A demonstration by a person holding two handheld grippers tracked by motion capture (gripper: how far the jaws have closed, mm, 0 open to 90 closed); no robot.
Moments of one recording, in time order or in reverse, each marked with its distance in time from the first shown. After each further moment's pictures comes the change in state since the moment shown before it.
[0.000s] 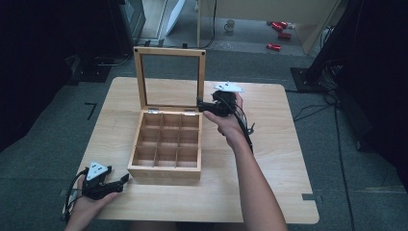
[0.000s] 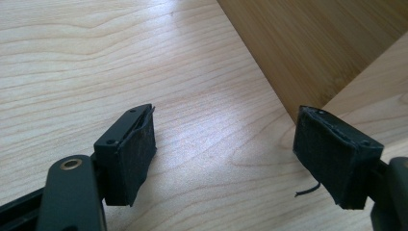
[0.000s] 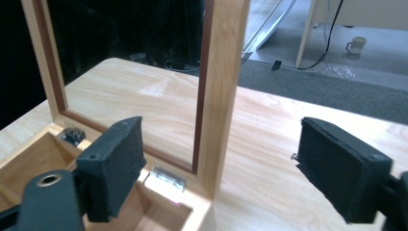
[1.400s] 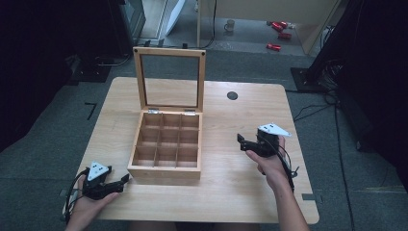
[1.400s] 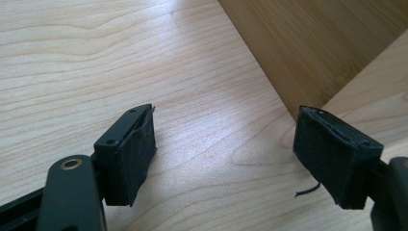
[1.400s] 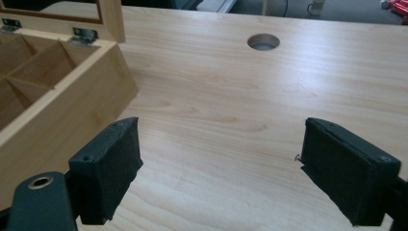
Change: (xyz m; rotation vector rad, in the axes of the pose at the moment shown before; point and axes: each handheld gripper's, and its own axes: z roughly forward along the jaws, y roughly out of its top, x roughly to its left) left arm -0.002 0.000 0.000 0.004 0.011 0.010; right arm -0.076 -0.110 -0.107 0.066 -0.101 0.056
